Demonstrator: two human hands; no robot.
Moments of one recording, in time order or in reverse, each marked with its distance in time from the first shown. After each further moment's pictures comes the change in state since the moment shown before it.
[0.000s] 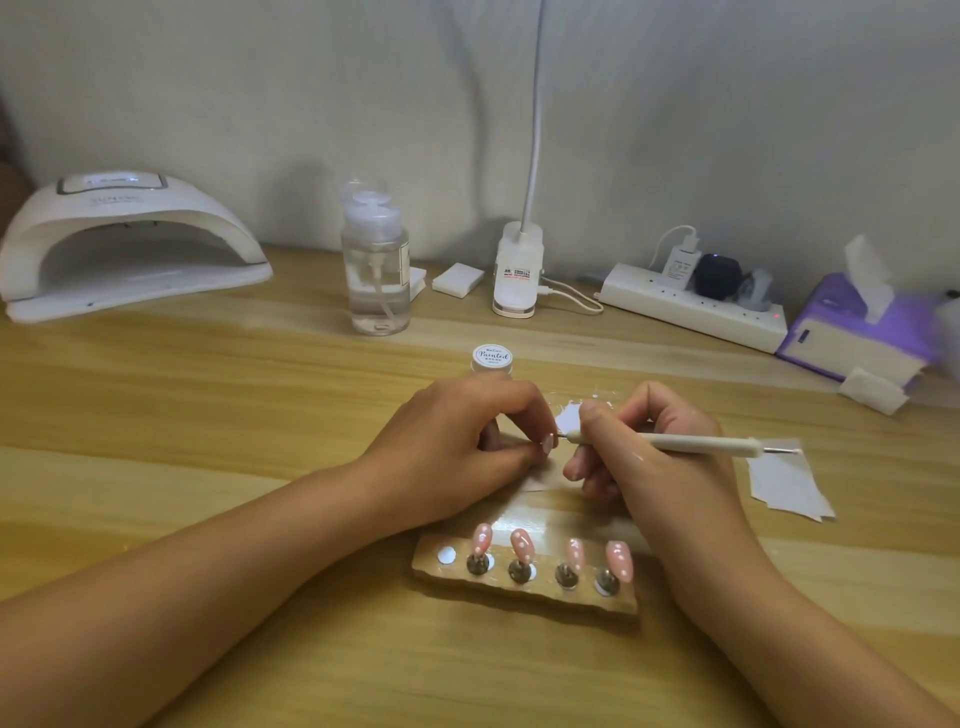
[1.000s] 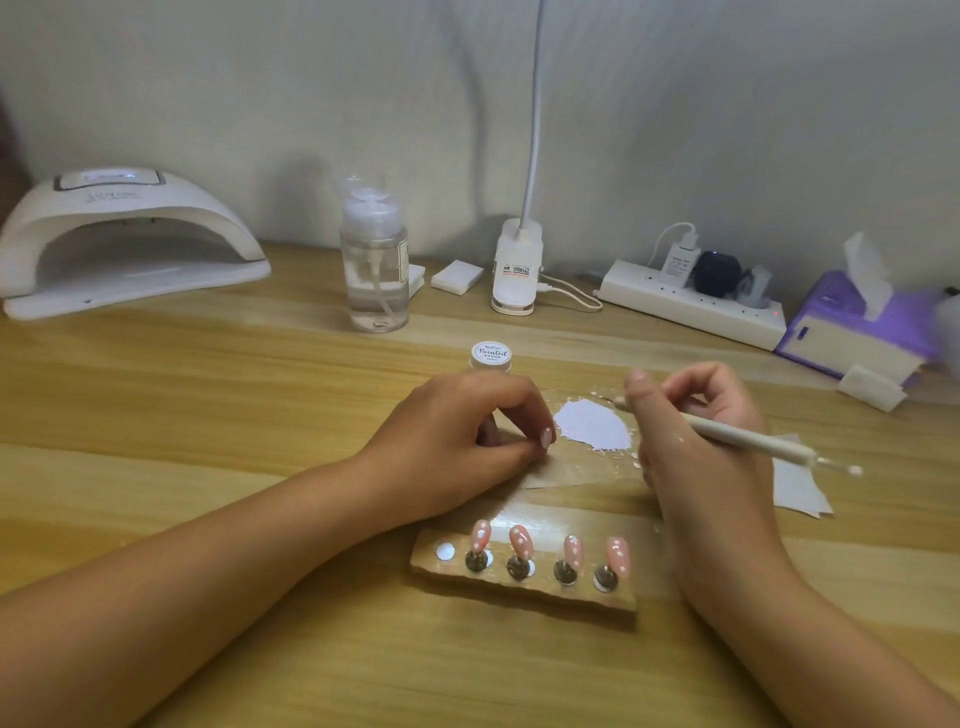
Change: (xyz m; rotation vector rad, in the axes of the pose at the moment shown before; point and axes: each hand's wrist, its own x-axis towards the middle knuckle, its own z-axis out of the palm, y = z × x) left_hand 0.000 0.004 -0.002 -0.034 -0.026 -0.036; right_hand 0.005 0.001 -0.007 0.073 0.247 -0.100
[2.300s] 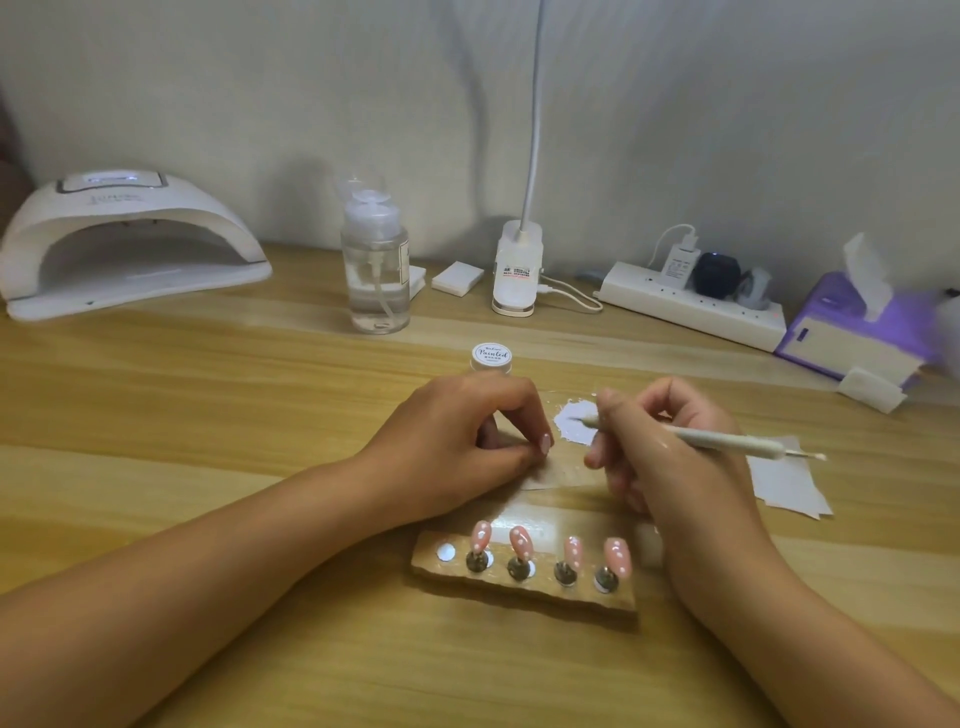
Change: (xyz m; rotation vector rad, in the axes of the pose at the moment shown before) left_hand 0.001 -0.001 -0.001 0.013 0.008 0.045; right_hand -0.007 -0.007 0.003 0.014 -0.186 0.143
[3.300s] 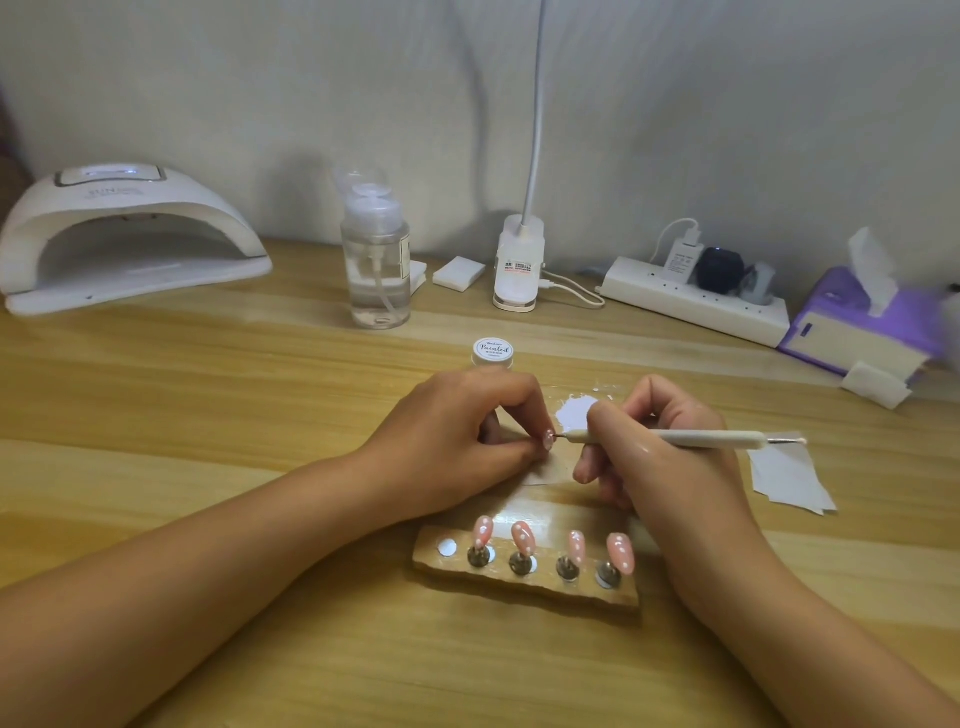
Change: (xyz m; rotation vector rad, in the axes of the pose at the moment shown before) left_hand 0.001 -0.001 0.001 0.028 0.009 0.012; right_hand 0.001 0.001 0.003 -0.109 -0.052 0.003
